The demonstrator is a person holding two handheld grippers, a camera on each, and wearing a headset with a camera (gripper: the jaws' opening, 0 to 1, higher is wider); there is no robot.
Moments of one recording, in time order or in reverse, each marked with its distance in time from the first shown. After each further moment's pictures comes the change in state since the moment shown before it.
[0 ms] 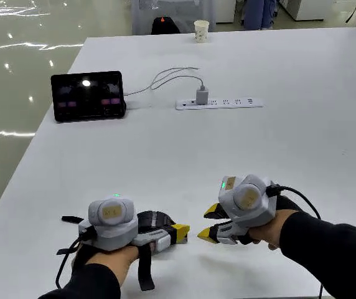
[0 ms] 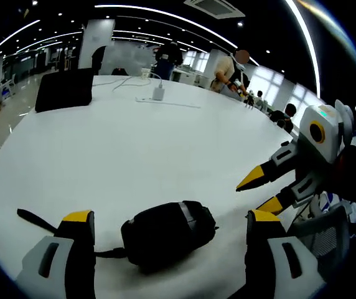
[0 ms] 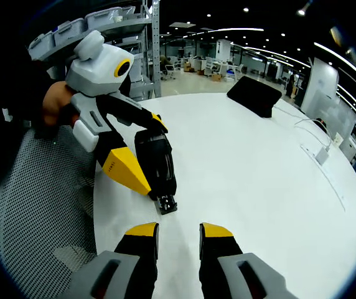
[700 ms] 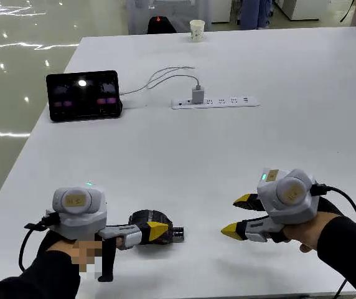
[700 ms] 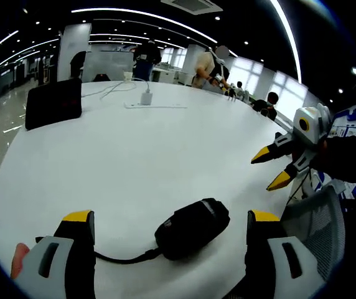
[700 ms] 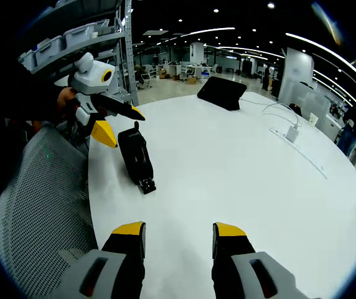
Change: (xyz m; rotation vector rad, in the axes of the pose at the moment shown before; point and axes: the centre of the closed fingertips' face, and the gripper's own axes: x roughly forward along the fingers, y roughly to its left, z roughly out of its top) left arm -0.023 0.025 0.014 0.114 0.015 -0.098; right arm -0.048 -0.022 -0.031 0.133 -0.039 -0.101
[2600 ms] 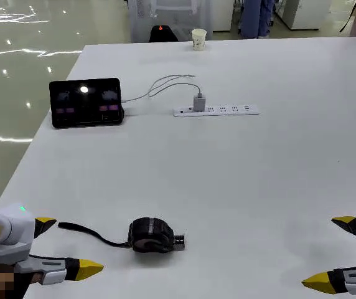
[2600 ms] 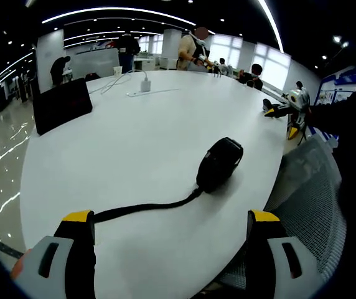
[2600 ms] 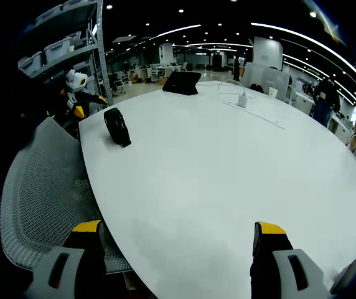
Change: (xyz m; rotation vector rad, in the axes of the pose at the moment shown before) left arm -0.080 0.057 -0.042 0.189 0.113 -0.034; right arm -0.103 -0.024 -0.107 0.156 -0.013 -0.124
